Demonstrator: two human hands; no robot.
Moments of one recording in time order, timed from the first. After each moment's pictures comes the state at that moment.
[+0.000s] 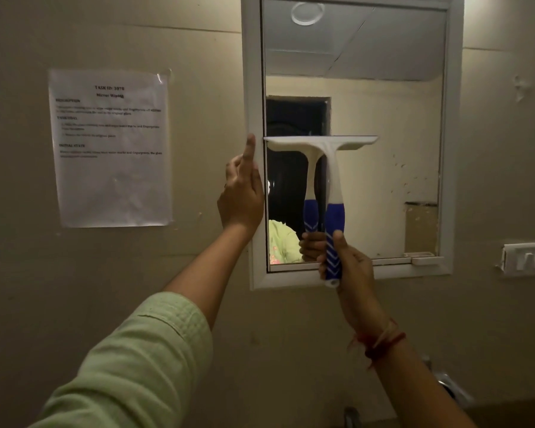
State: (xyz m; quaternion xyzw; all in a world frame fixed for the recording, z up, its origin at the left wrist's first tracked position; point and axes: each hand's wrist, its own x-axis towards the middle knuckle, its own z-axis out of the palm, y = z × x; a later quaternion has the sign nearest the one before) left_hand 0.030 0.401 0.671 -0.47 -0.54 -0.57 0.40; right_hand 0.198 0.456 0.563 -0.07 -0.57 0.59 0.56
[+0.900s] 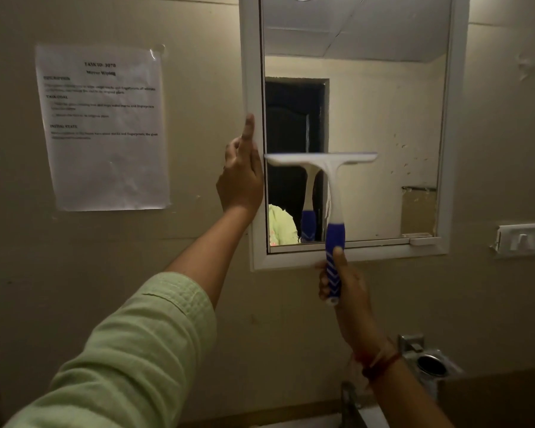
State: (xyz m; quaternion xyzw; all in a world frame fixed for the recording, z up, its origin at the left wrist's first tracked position) left_hand 0.027 0.404 0.669 -0.46 -0.54 -0.57 0.41; right_hand 0.203 0.443 0.513 -0.12 -0.59 0.60 0.52
